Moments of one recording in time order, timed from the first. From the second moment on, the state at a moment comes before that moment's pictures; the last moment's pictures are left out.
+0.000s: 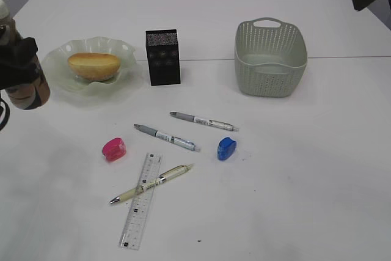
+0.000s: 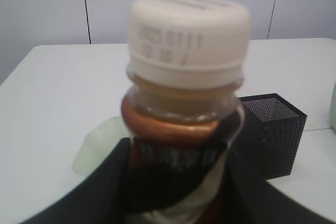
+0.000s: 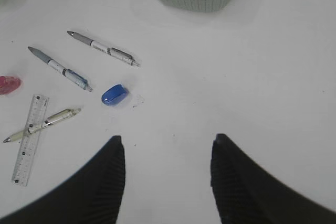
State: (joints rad) left arm -0.11 1.59 -0.52 0.04 -0.93 -0.08; right arm 0.15 1.44 -1.57 0.11 1.26 0.08
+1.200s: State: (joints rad) left arm -0.11 2.08 -0.71 -0.01 -1.10 -0.08; right arm 0.15 1.44 -1.57 0.09 1.26 0.05
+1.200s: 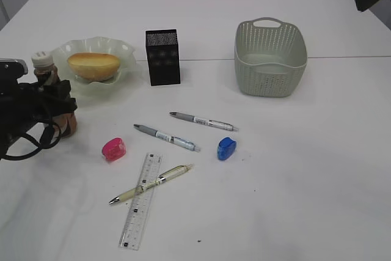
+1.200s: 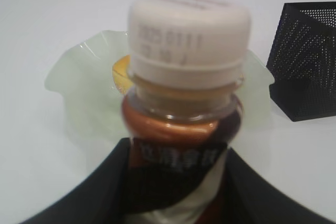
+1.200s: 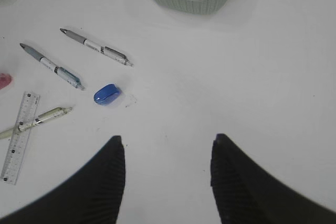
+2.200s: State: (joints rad) left arm -0.11 2.10 -0.74 0.00 -1.10 -0.08; right arm 0.15 1.44 -1.57 0.08 1.26 0.05
